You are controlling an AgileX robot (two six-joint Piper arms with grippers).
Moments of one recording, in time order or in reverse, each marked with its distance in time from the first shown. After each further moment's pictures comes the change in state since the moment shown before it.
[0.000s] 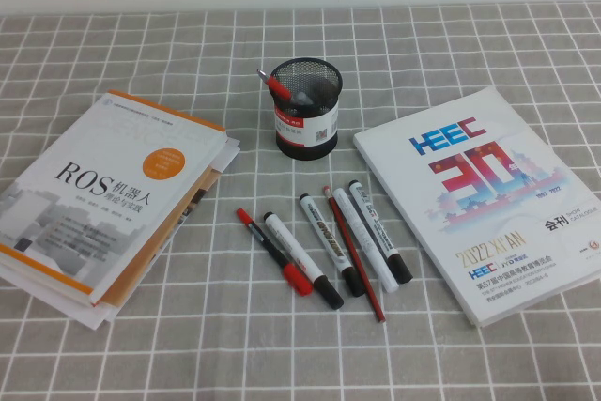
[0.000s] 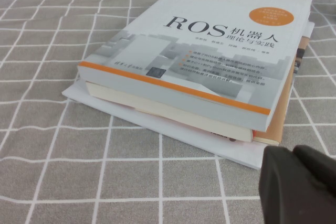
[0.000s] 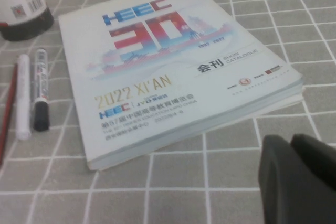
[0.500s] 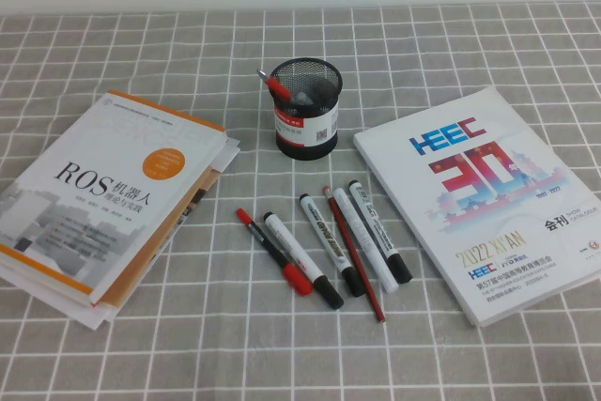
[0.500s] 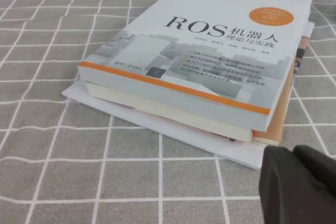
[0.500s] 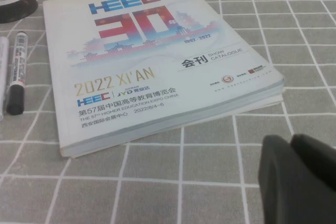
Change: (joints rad) right arm 0.000 0.000 0.000 -0.084 0.003 0.000; left arm 0.000 0.000 0.000 0.000 0.000 0.000
